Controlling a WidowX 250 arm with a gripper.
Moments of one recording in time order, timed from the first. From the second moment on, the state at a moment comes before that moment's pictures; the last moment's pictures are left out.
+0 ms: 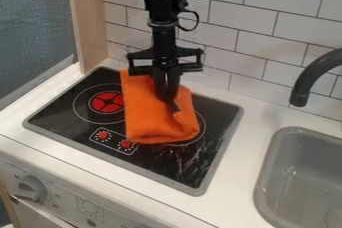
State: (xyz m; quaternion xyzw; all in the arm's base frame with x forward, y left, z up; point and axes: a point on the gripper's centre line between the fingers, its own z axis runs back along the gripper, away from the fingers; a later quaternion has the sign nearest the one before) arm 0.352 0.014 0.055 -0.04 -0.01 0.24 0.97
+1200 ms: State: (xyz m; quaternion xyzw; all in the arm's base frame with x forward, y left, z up) arm 0.343 0.011 0.075 -0.06 0.00 0.22 0.97
